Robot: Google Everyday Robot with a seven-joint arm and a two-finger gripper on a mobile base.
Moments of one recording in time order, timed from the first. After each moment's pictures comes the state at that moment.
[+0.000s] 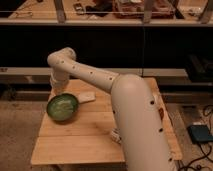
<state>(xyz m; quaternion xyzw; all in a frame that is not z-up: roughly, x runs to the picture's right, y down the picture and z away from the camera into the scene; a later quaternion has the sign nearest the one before) -0.271 0.013 0.834 -0.04 -0.35 -0.75 0.56</state>
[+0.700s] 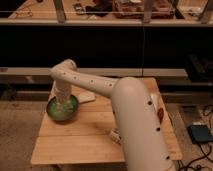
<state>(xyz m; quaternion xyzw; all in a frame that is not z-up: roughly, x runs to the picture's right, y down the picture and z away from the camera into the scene) -0.255 0.066 0.874 -0.09 -0.34 -0.71 0.61</state>
